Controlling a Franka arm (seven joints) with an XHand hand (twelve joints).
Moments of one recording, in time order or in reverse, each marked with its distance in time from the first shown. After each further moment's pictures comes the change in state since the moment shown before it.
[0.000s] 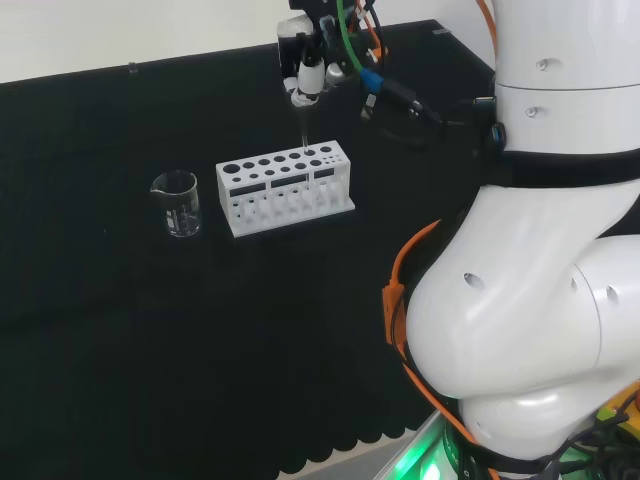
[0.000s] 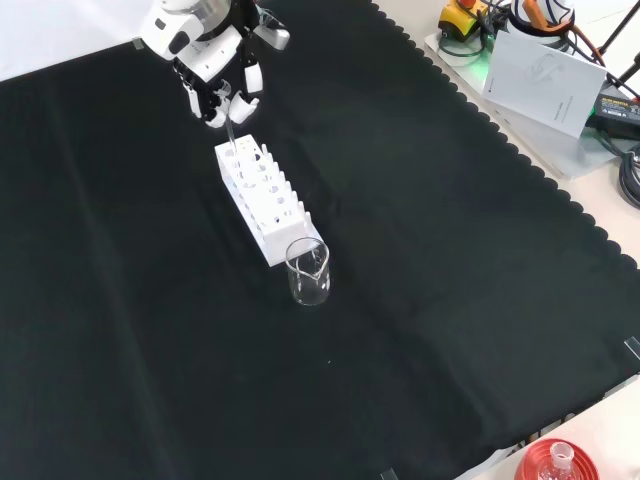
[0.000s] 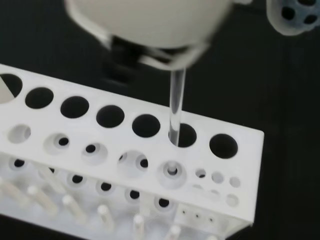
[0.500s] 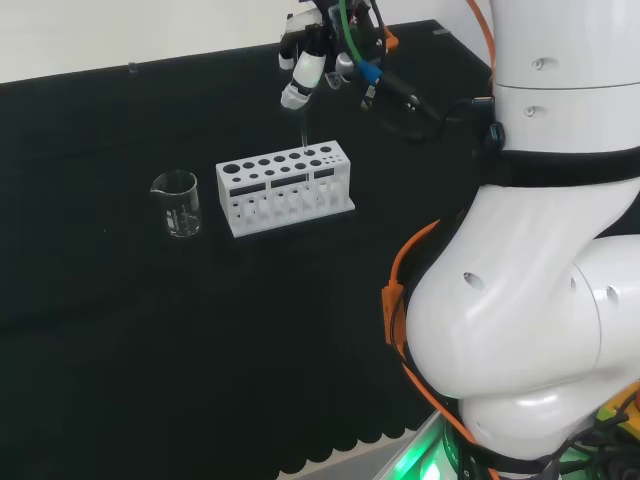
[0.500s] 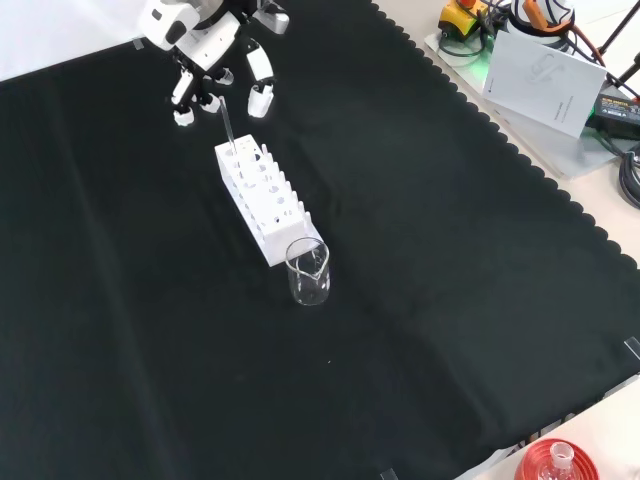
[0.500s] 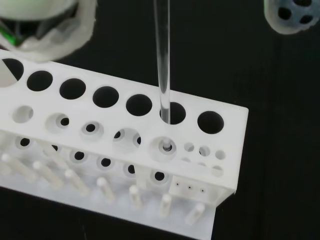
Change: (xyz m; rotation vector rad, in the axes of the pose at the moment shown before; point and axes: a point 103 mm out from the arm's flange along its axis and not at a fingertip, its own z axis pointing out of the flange) arm -0.012 -0.015 -0.007 0.062 0.028 0.004
